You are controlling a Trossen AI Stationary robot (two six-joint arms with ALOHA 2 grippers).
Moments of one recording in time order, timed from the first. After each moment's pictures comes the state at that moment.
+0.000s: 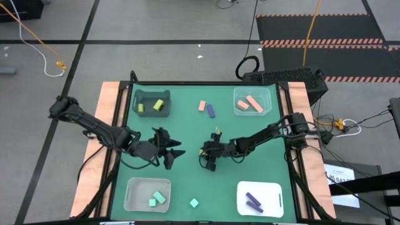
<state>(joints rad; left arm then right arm) -0.44 1.22 0.87 -0.21 -0.52 -0.84 0.19 1.96 0.87 0.41 0.18 0.31</state>
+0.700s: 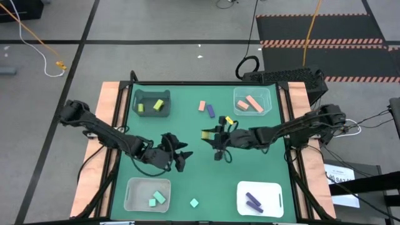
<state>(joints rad) -0.43 1.43 0.87 -0.07 -0.64 -0.88 0.20 1.50 0.86 0.32 0.43 -0.29</state>
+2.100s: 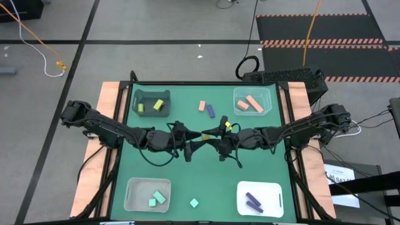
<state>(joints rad) -0.27 1.46 0.87 0.42 -0.45 -0.60 0.22 1.43 0.86 0.40 0.39 -0.73</state>
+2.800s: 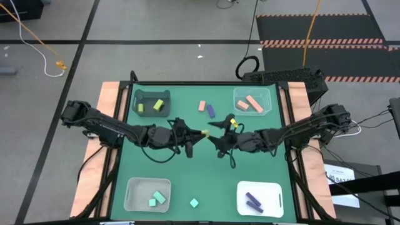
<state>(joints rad) -0.23 1.46 0.87 0.42 -0.45 -0.58 0.26 1.43 0.86 0.31 0.66 -0.56</state>
